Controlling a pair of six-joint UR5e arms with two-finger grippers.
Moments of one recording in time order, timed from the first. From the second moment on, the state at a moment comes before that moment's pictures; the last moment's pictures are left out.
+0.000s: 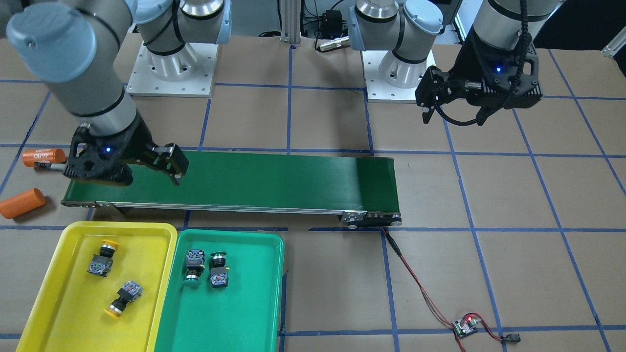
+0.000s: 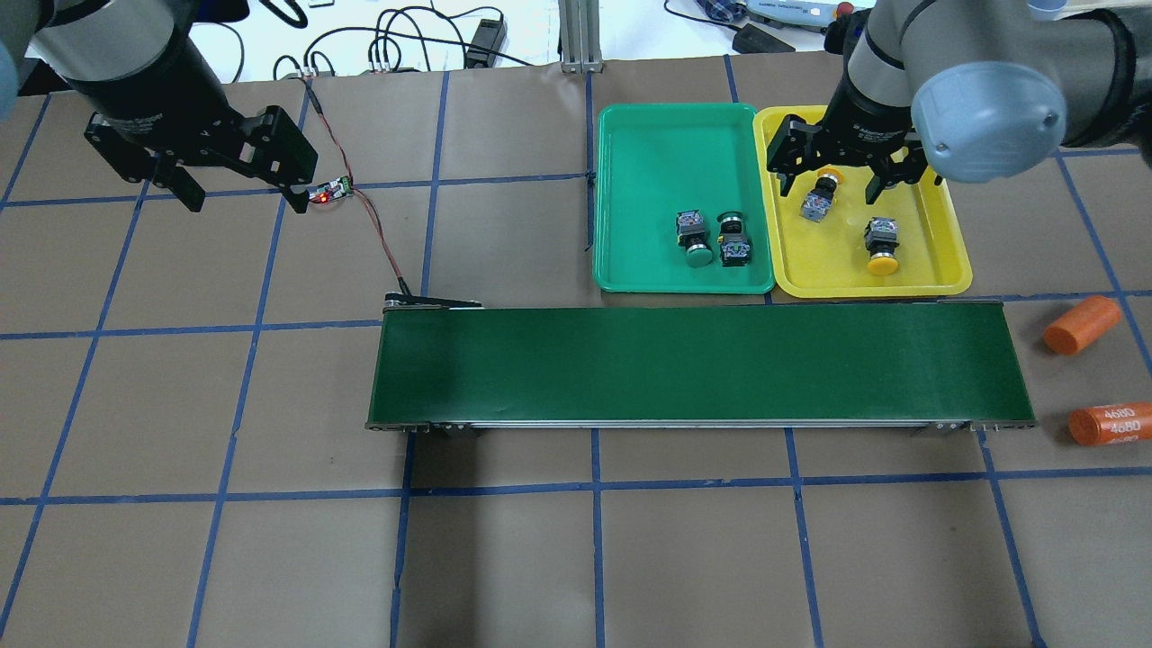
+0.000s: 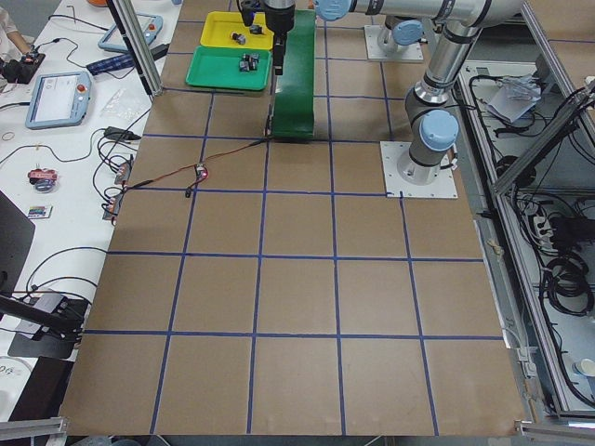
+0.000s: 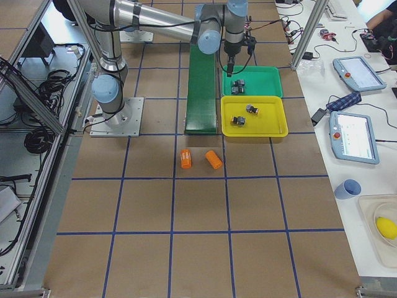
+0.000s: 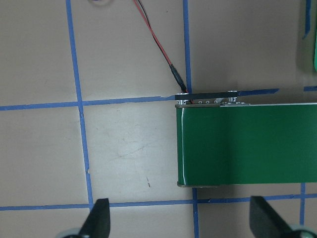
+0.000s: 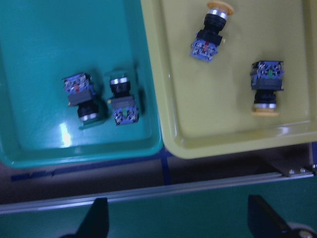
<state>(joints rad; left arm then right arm) -1.51 -1.57 -1.50 -1.64 1.61 0.11 1.59 -1.48 1.63 -1.75 -1.56 0.09</state>
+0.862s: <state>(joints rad) -1.51 -1.57 -1.50 -1.64 1.61 0.05 1.56 -1.70 1.65 -1.44 -1.57 -0.09</state>
